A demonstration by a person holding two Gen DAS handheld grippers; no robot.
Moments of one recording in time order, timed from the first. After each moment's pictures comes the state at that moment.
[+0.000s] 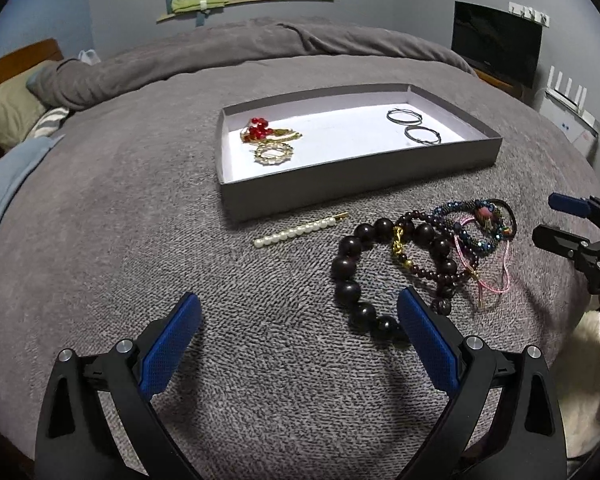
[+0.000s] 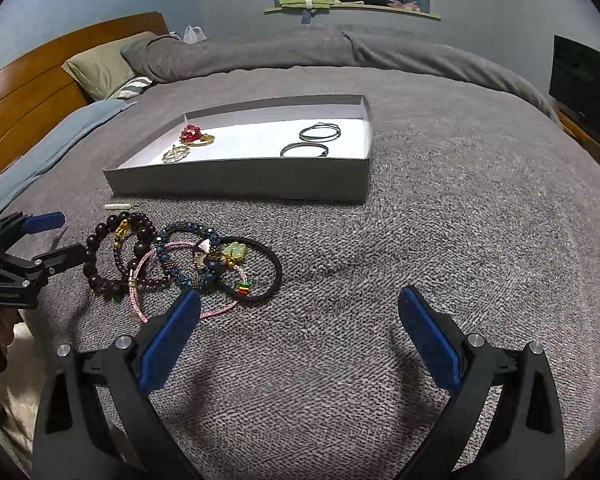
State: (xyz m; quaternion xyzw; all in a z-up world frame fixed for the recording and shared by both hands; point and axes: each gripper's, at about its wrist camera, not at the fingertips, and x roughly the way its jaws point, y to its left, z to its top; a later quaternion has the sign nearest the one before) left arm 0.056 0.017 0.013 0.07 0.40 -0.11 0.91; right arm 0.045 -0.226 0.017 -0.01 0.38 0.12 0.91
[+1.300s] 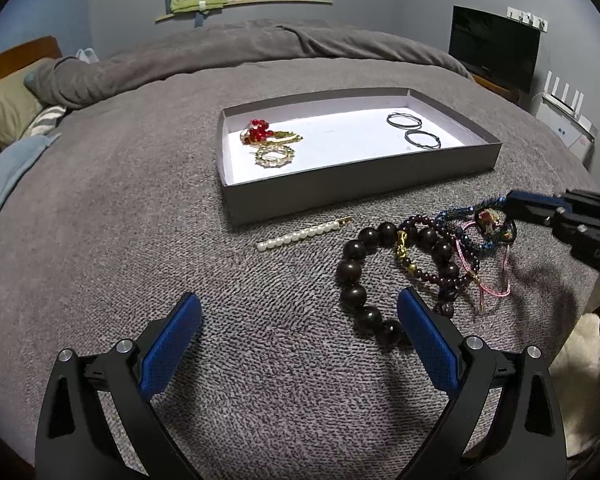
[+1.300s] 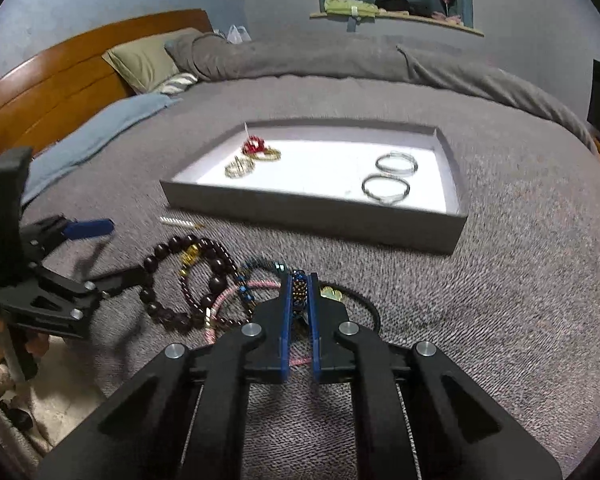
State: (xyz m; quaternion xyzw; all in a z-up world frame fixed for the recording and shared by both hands) left arm 0.059 0.023 0.013 0.06 0.40 -0.12 0.91; right arm 0.055 -0.176 0.039 -0.02 0.36 0.20 0.91
